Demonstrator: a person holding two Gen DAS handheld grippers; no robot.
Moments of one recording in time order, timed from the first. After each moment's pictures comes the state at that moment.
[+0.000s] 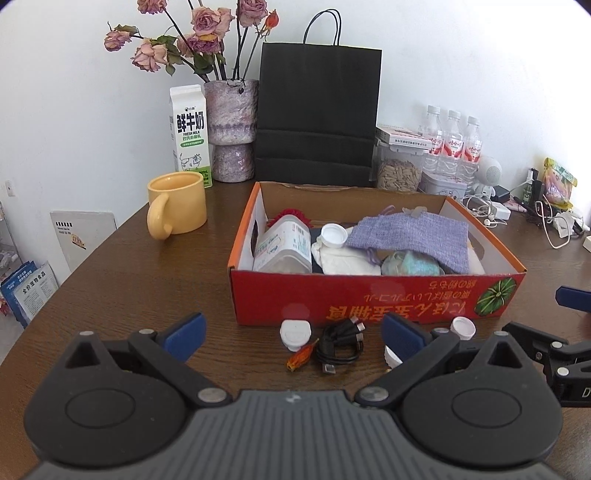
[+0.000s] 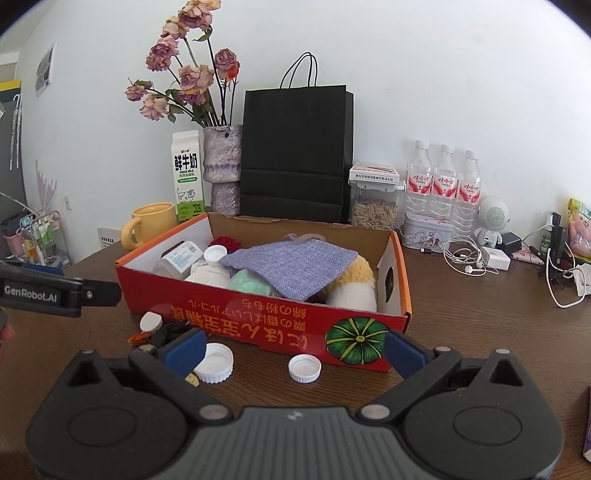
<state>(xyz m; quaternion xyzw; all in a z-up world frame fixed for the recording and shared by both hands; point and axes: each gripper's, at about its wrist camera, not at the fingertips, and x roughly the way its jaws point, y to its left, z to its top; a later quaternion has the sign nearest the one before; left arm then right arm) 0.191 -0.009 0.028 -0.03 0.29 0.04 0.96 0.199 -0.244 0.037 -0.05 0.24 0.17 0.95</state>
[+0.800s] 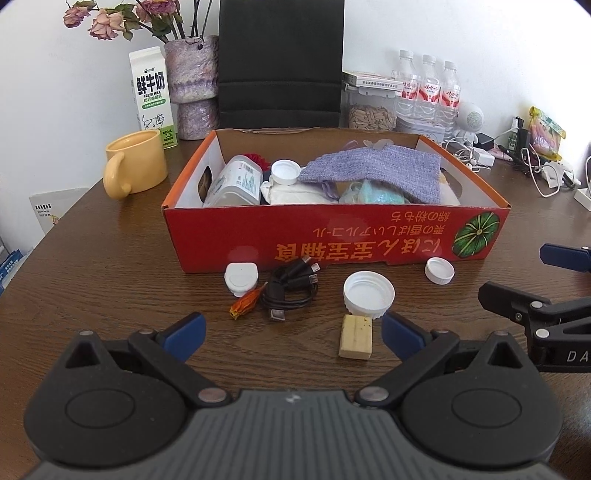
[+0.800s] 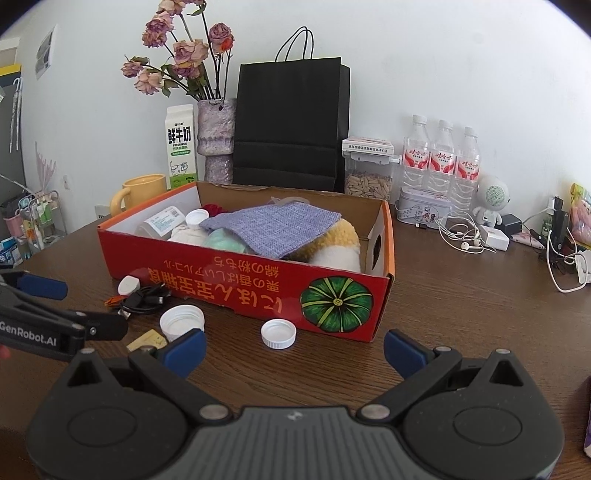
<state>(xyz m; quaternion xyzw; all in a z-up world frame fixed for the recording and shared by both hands) 0.202 -0.050 -0.007 0.00 0.35 0.01 0.94 0.212 -0.263 0.011 -0.06 0.26 0.18 0.95</state>
